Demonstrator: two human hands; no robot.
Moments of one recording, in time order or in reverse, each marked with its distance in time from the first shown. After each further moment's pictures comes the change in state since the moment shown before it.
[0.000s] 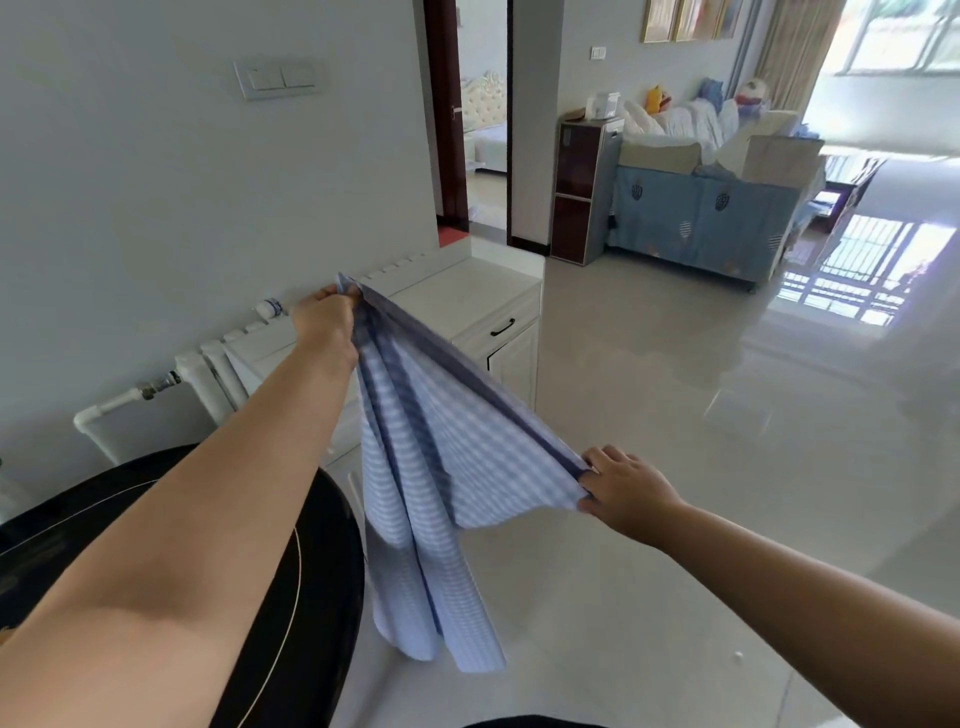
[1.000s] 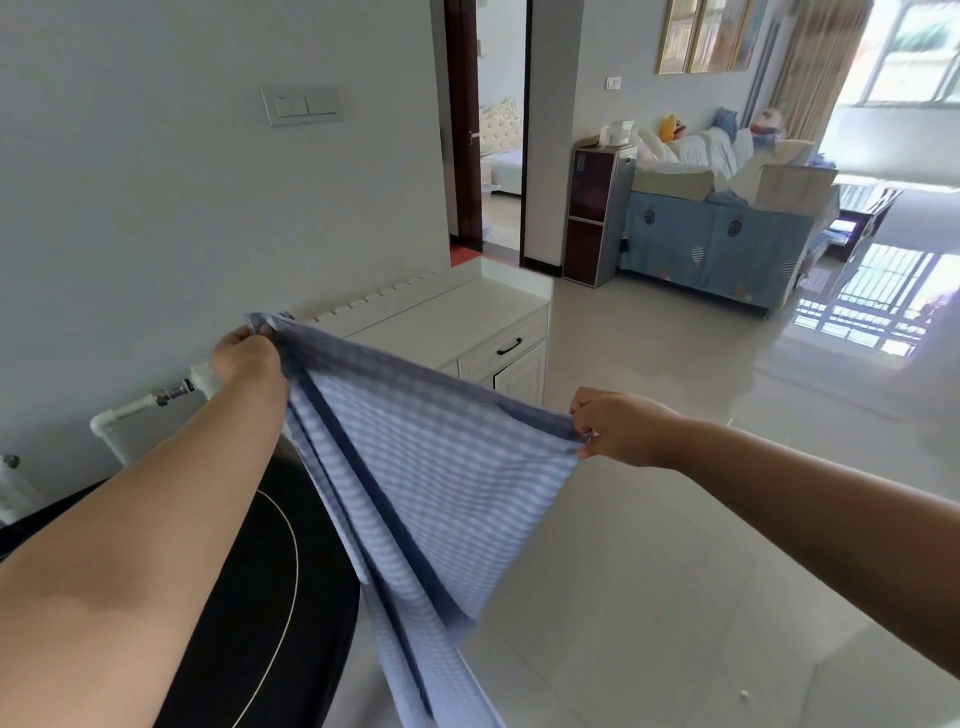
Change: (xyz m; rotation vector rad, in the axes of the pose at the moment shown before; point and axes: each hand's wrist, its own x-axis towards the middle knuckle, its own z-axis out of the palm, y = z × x) left_hand 0.013 0.009 -0.063 0.043 0.361 0.036; right_hand 0.025 0.032 -0.105 0.207 0.094 -0.133
